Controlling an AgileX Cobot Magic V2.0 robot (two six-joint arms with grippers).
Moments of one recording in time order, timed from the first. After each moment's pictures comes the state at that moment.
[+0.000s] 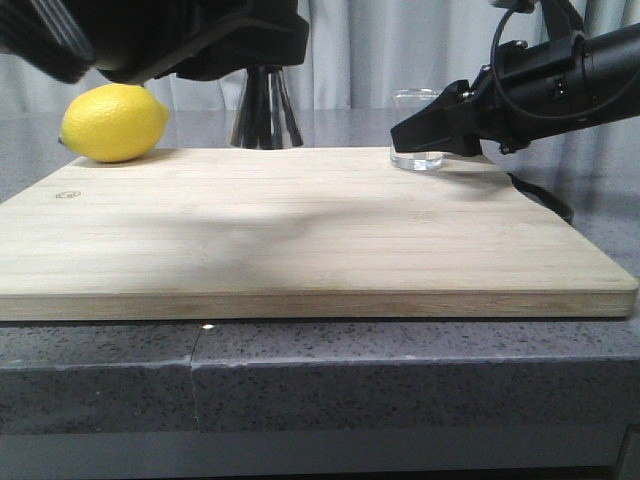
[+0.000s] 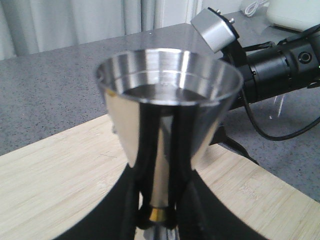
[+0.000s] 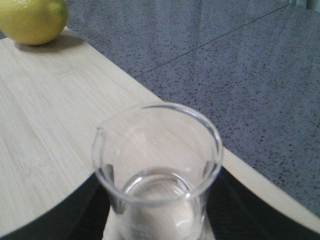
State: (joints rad) left arm -0.88 1.32 -0.66 -0.17 -0.39 0.05; right arm 0.08 1.82 -0.99 -1.24 -0.84 0.79
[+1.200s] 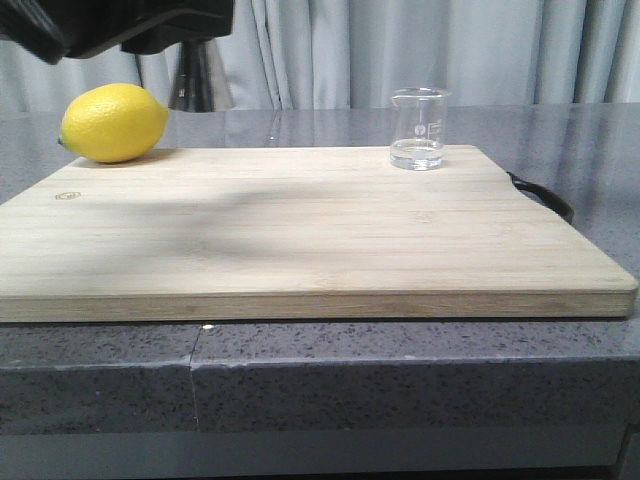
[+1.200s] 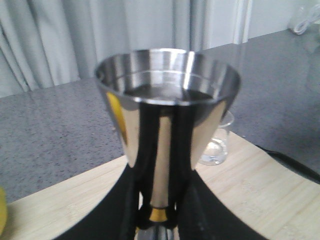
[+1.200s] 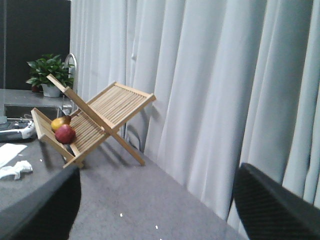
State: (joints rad) left arm -0.73 1.32 -0.65 -0.17 -0.47 0.11; right arm 0.11 1.45 -1.21 -1.14 -1.08 0.95
